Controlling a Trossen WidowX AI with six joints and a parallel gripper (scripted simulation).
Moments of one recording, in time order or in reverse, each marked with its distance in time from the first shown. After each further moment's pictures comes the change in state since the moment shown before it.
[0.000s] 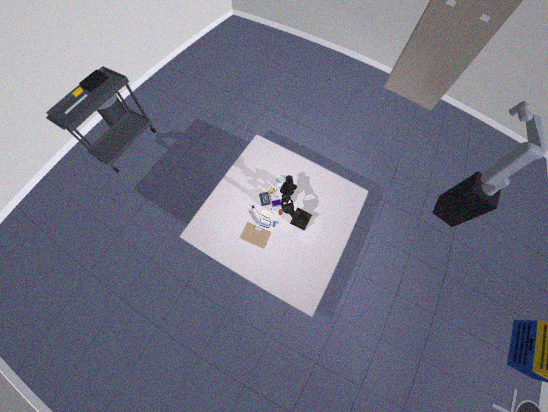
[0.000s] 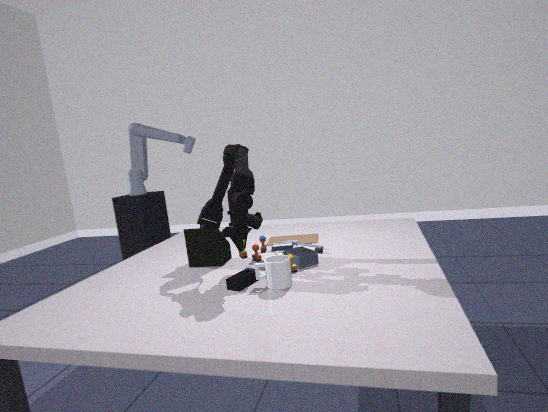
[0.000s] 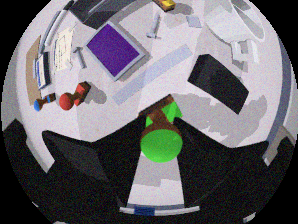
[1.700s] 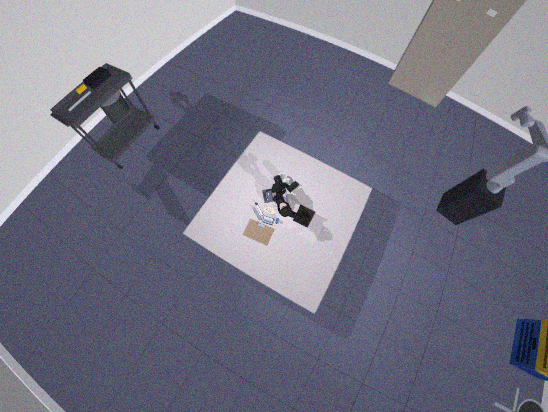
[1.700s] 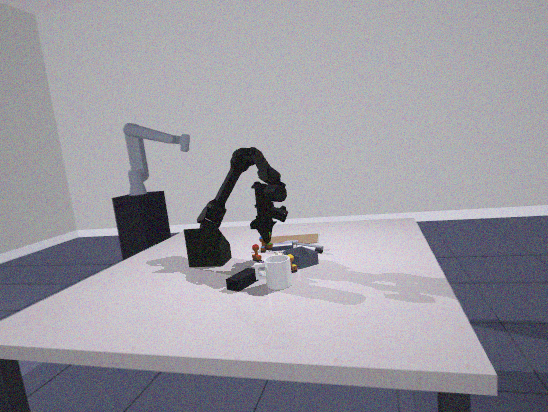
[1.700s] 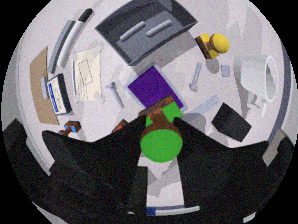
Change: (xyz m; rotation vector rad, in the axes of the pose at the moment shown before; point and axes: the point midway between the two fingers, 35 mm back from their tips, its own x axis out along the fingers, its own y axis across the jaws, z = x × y) arm -0.005 0.076 0.075 -0.015 0.001 -0.002
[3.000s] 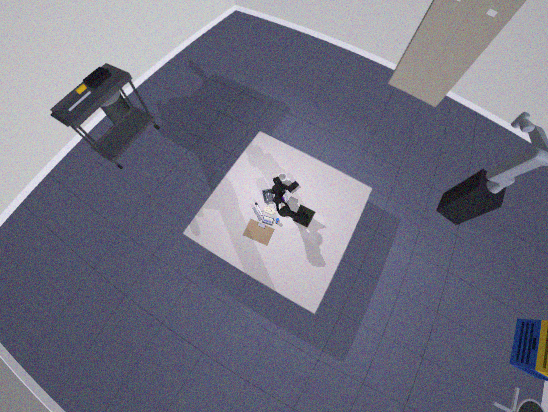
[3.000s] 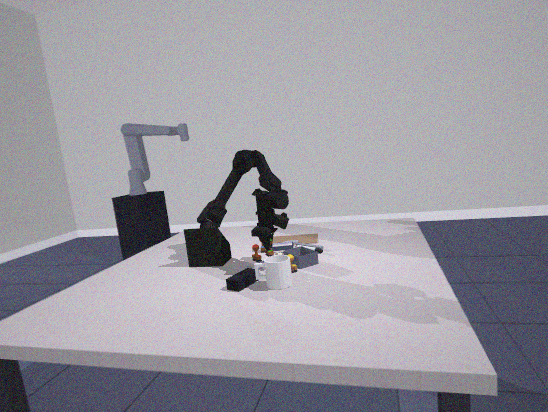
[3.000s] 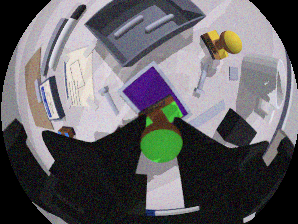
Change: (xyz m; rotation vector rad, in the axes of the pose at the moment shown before) arm 0.026 0.000 0.001 -0.003 -0.001 0.000
